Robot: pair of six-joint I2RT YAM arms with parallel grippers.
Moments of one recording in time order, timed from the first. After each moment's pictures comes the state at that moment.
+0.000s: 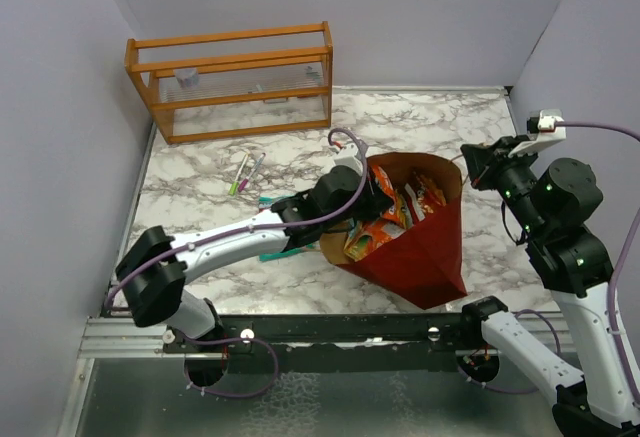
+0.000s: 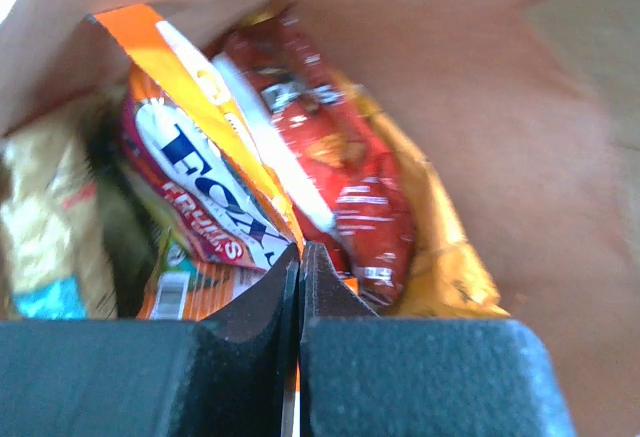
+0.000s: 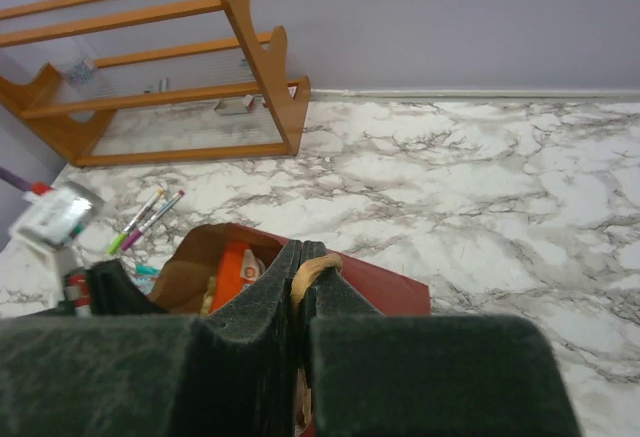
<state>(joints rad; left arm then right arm) -1.02 1.53 1.09 0.05 -0.14 -0.92 0.31 0.71 1.16 -0.49 0.05 0.21</state>
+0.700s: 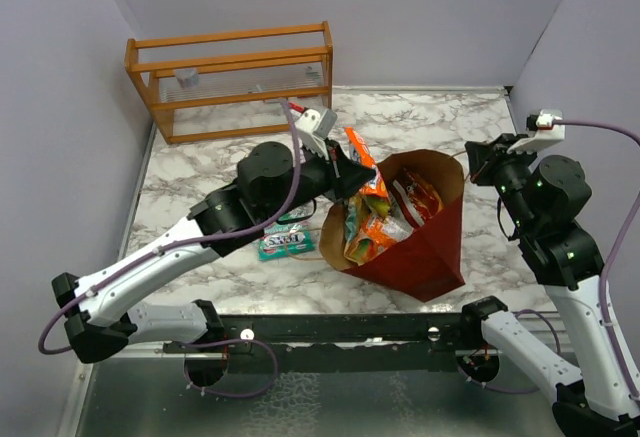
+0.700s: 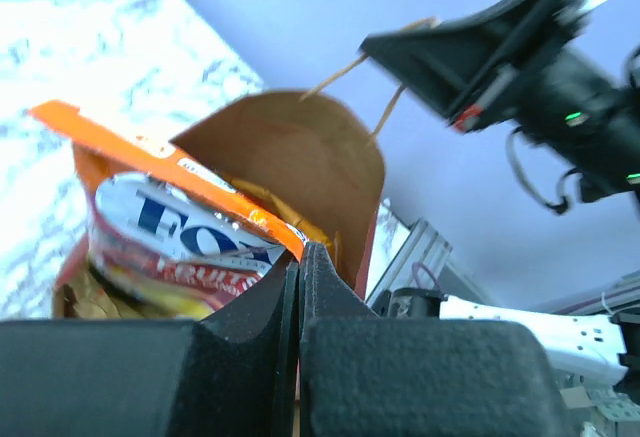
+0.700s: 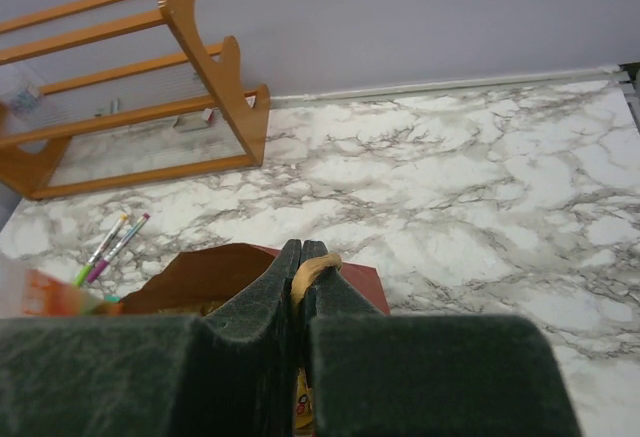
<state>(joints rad) -1.02 1.17 1.26 -0.18 -0.03 -0.57 0.31 0.73 1.11 -0.43 0.15 0.24</state>
